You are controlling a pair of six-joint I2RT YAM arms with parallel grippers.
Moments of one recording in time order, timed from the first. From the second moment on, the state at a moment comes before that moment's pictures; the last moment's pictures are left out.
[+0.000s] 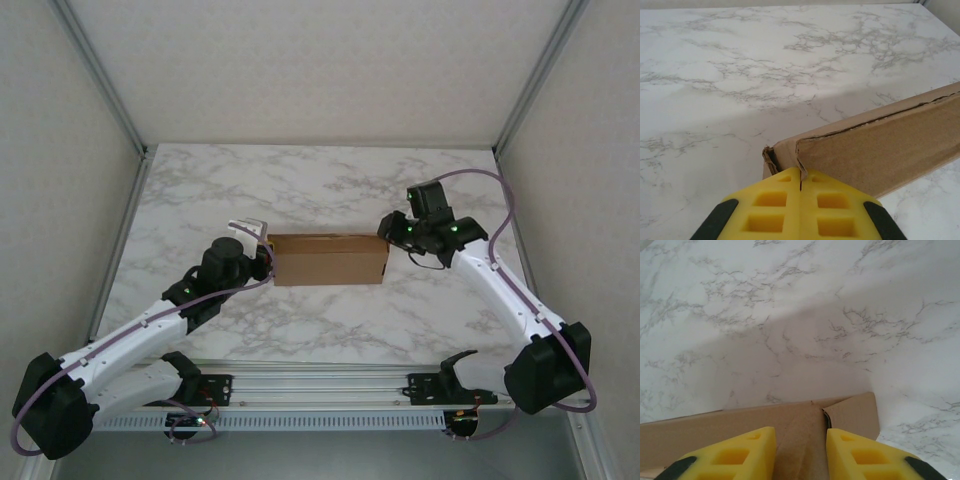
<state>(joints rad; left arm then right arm) -0.62 0.98 0.58 -0.05 -0.14 -0.26 0.43 1.26 1.09 -0.70 -0.12 0.69</state>
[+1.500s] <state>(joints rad) -0.53 1.12 0.81 -0.18 -0.09 -0.59 0.48 1.23 1.04 -0.64 -0.02 0.67</state>
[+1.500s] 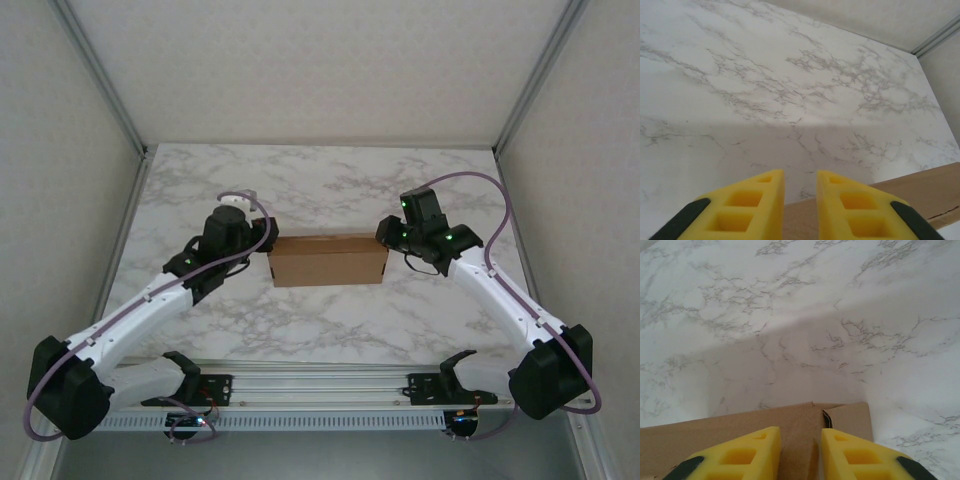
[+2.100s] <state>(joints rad) -0.53 1.01 0.63 -0.07 -0.08 -0.68 0.51 1.23 1.00 -0.60 -0.01 0.67</state>
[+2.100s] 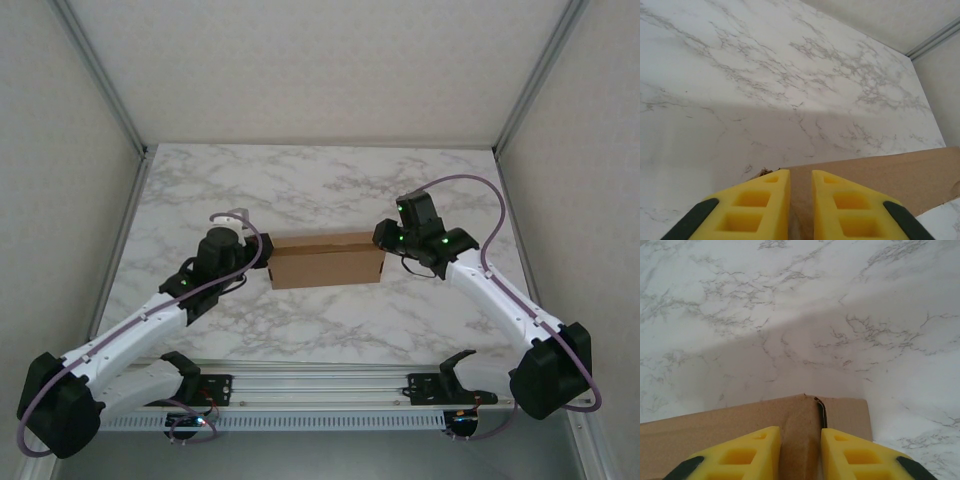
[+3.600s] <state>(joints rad) -0.53 0.97 0.52 0.02 -0.08 -0.79 0.51 1.16 0.86 -0.47 -0.03 0.68</state>
